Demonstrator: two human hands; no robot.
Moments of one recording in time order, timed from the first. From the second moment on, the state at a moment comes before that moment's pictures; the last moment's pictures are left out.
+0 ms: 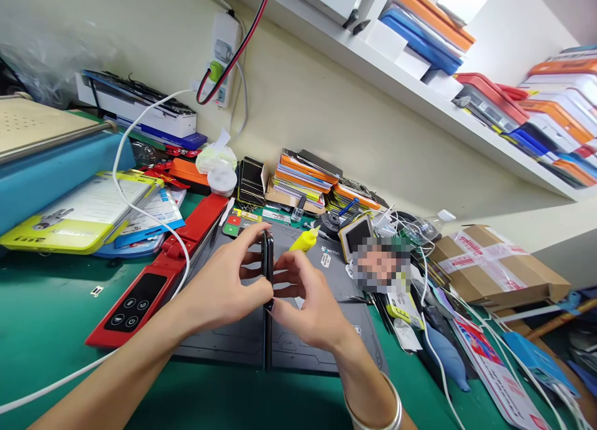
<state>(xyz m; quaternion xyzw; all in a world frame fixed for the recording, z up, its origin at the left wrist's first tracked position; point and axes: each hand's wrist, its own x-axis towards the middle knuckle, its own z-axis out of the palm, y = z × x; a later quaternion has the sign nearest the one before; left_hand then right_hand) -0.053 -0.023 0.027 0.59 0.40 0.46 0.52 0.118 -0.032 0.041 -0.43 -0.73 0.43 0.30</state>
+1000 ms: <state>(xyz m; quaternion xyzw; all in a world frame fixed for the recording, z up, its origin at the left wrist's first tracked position) -0.055 -0.022 0.031 0.59 0.35 0.47 0.57 0.113 -0.037 0.034 -0.41 -0.75 0.36 0.37</state>
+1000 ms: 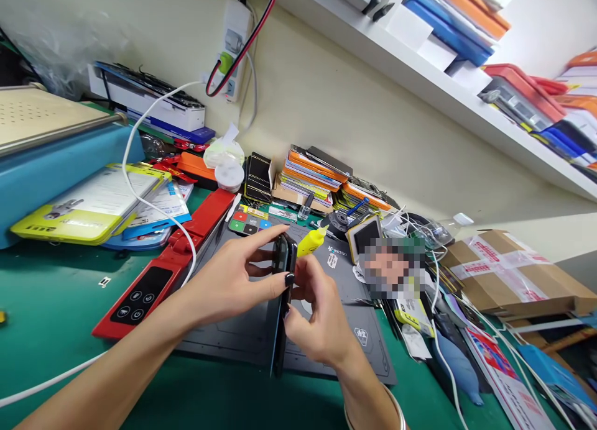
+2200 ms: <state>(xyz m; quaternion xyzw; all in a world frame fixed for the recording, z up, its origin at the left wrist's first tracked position) -0.054 -0.021 0.032 0.57 0.36 0.47 0.57 0.110 -0.040 0.034 -0.41 -0.75 0.36 0.39</state>
